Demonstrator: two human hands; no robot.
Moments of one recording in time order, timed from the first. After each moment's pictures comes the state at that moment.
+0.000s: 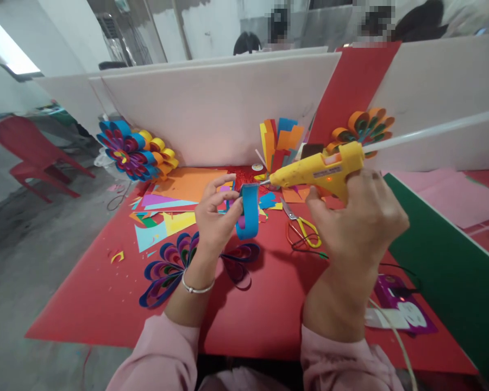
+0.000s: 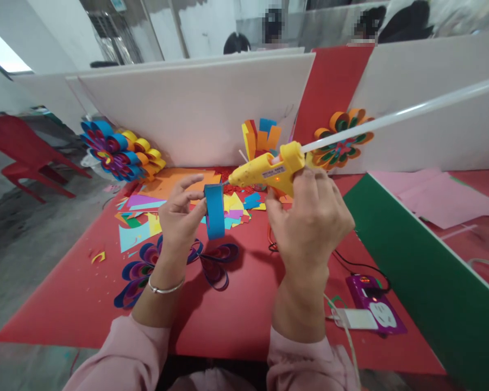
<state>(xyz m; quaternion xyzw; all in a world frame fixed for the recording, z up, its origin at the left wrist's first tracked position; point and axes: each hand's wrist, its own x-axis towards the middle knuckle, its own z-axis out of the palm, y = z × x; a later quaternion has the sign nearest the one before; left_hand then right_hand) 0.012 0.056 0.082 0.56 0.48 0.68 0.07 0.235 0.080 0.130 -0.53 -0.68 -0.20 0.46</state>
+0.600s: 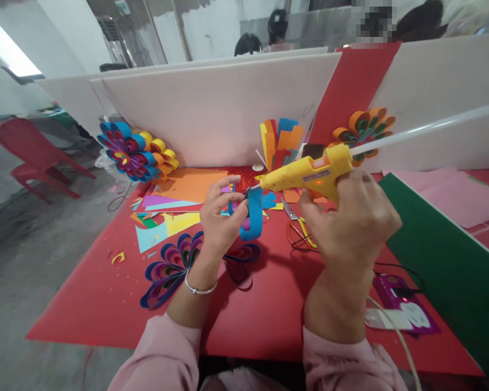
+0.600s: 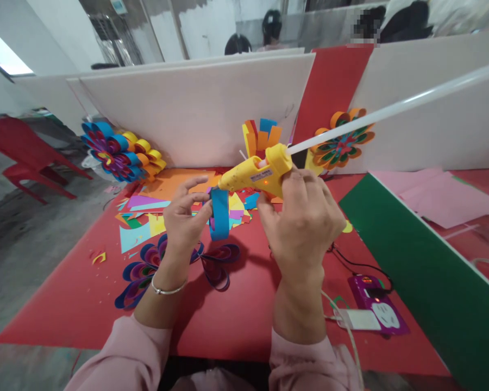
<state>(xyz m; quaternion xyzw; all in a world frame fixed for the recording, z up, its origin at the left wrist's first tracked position) 0.018 0.055 0.085 0.58 0.49 0.65 0.02 0.226 0.072 0.132 -0.50 -0.70 -0.20 0.46</state>
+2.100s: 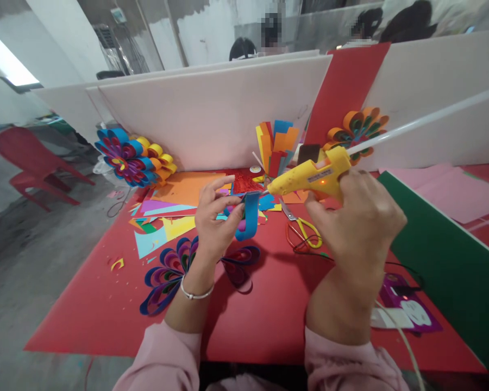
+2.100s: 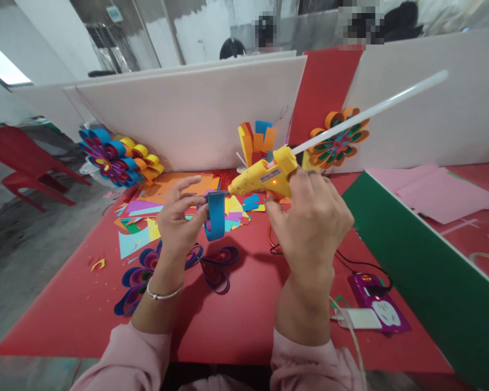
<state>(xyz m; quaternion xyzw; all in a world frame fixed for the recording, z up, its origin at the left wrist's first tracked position) 0.010 0.053 0.088 0.63 0.48 0.61 -0.03 0.243 0.081 0.130 -0.54 -0.69 -0.22 0.42</state>
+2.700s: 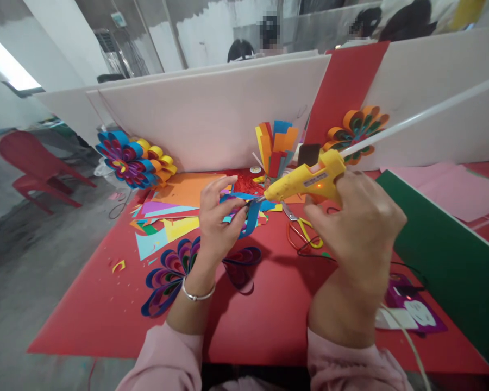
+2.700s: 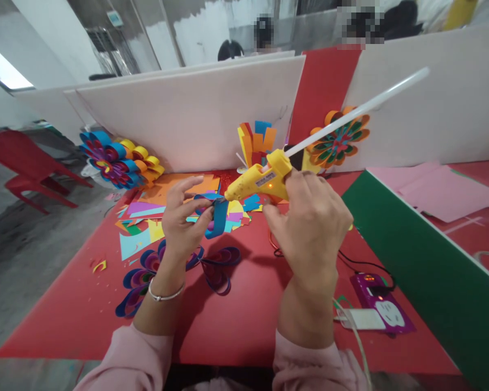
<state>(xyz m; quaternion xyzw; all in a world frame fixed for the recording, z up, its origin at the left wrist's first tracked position) 0.007 0.054 0.087 0.68 0.48 0.55 -0.12 0.244 0.079 0.131 -0.51 -0.71 -0.23 0.43</state>
